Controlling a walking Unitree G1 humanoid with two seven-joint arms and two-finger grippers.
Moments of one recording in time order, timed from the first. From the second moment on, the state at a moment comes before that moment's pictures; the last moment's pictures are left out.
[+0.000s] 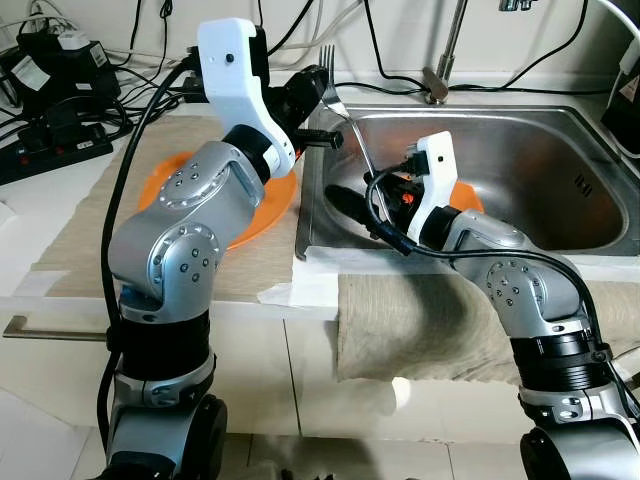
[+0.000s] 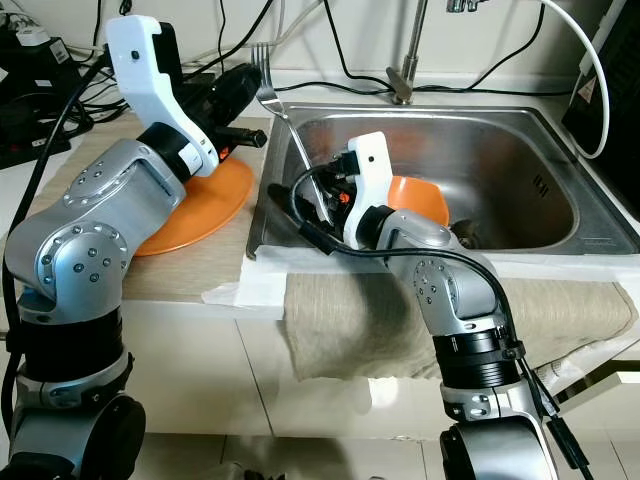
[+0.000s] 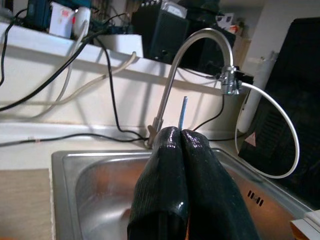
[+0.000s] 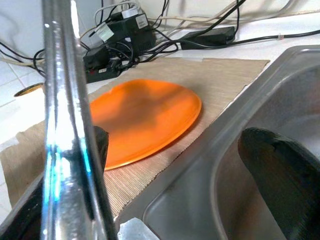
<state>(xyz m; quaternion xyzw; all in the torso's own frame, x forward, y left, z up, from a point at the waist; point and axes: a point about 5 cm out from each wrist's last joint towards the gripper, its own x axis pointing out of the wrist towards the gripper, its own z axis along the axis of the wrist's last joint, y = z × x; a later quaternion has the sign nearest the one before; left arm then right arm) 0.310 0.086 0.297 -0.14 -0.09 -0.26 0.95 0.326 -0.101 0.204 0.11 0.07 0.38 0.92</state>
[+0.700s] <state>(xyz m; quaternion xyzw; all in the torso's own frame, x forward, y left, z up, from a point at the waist) 0.332 0.099 0.265 -0.10 -0.04 -0.19 0.98 0.317 -0.099 0.210 0.11 0.08 0.38 0.91</state>
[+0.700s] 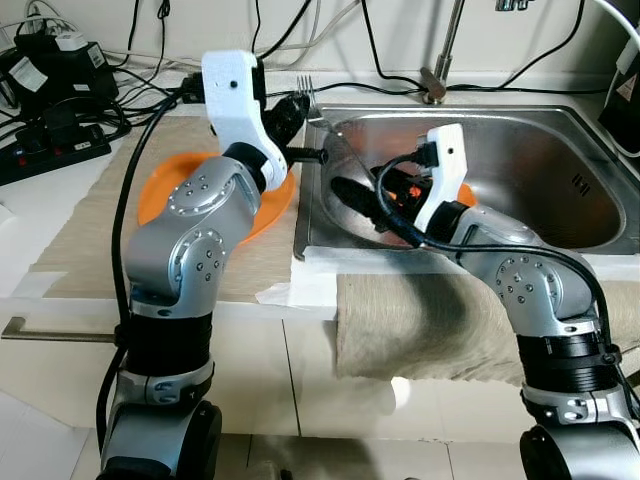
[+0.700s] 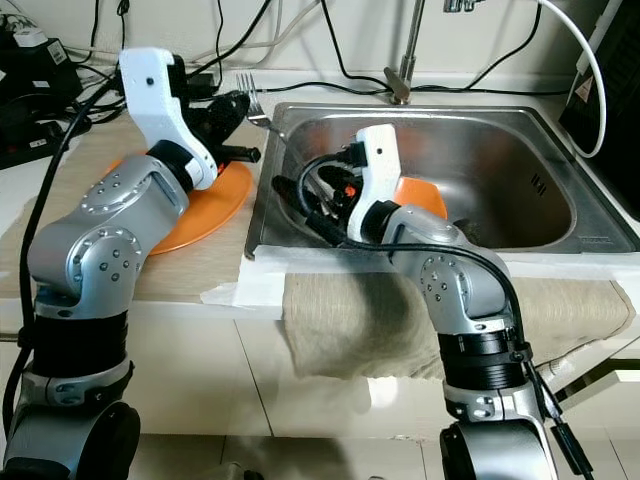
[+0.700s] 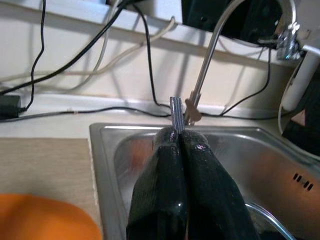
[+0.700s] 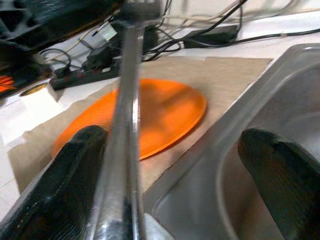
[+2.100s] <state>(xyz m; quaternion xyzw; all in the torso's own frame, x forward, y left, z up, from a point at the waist) 0.332 0.098 0.245 -0.07 -0.05 -0.19 0.98 0.312 -0.101 0.213 0.07 0.07 0.38 0.92</state>
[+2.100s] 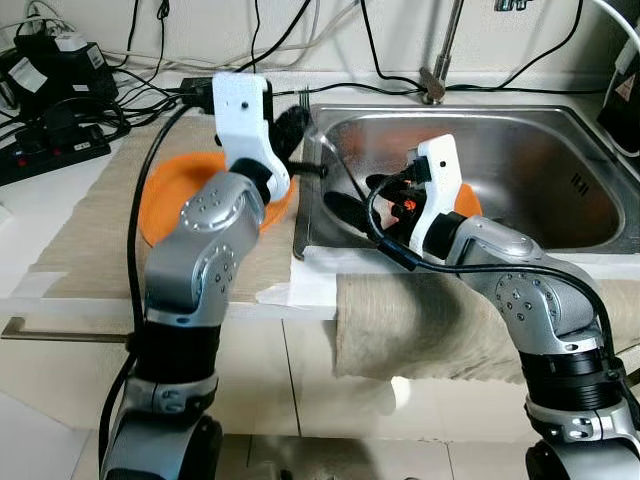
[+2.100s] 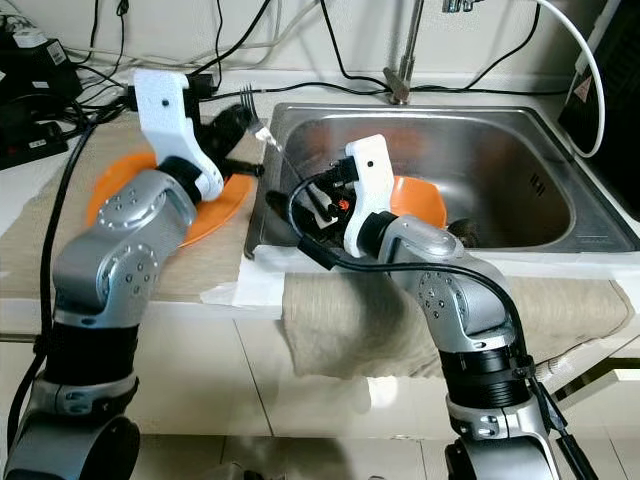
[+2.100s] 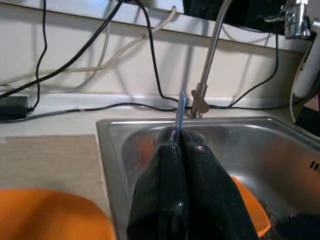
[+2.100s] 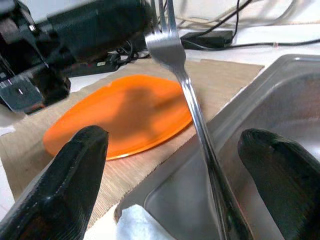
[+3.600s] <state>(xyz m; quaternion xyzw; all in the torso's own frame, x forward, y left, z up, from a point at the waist) 0.305 0.083 0.280 -0.11 -0.13 -0.27 0.95 0.342 -0.109 0.195 0.03 0.06 0.33 0.94</state>
